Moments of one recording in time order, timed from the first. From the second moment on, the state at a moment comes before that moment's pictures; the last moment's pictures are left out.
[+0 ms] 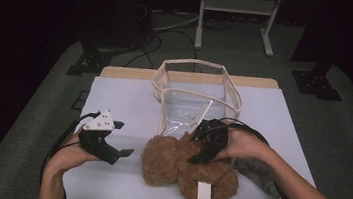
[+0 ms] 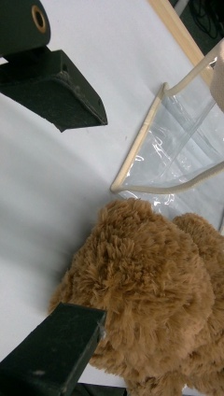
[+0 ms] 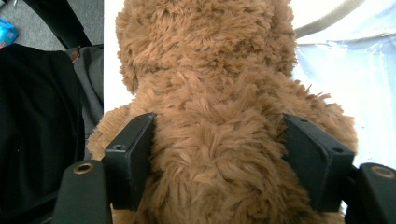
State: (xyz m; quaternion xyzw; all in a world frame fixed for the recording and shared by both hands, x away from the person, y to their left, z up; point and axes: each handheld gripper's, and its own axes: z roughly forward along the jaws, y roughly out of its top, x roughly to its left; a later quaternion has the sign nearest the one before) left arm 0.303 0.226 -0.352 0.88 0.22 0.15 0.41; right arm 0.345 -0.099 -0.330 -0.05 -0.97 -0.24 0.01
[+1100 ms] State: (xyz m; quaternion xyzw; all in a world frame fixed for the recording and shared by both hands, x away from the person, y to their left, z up) left arm 0.302 0.227 -0.351 0.88 0.22 0.15 0.41; right arm 0.341 -0.110 -0.354 -0.07 -0.97 -0.25 0.02
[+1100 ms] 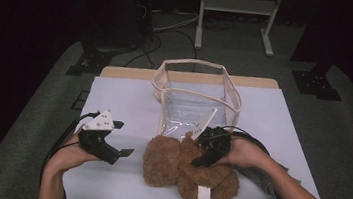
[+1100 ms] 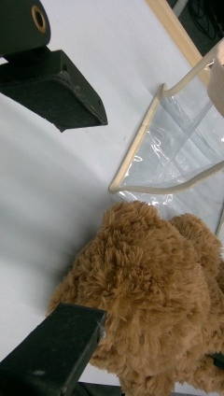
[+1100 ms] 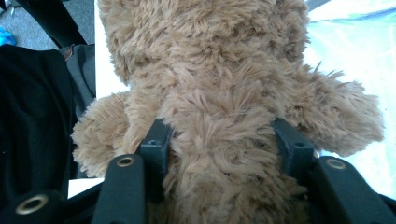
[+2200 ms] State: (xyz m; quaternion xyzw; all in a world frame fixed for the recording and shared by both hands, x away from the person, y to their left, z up) left arm 0.302 0.232 -0.351 0.87 0.22 0.15 0.41; right arm 0.335 -0.107 -0.337 -0.06 -0.96 -0.26 0.01
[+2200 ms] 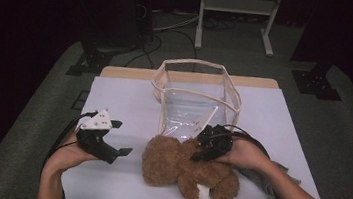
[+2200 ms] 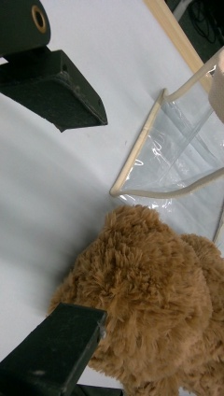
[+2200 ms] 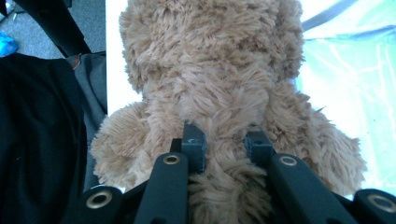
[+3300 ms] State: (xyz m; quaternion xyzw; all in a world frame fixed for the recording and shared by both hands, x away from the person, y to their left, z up) left arm 0.300 0.243 -0.348 0.86 0.23 0.15 0.42; right arm 0.338 -0.102 -0.326 -0.06 -0.97 -0.25 0.02
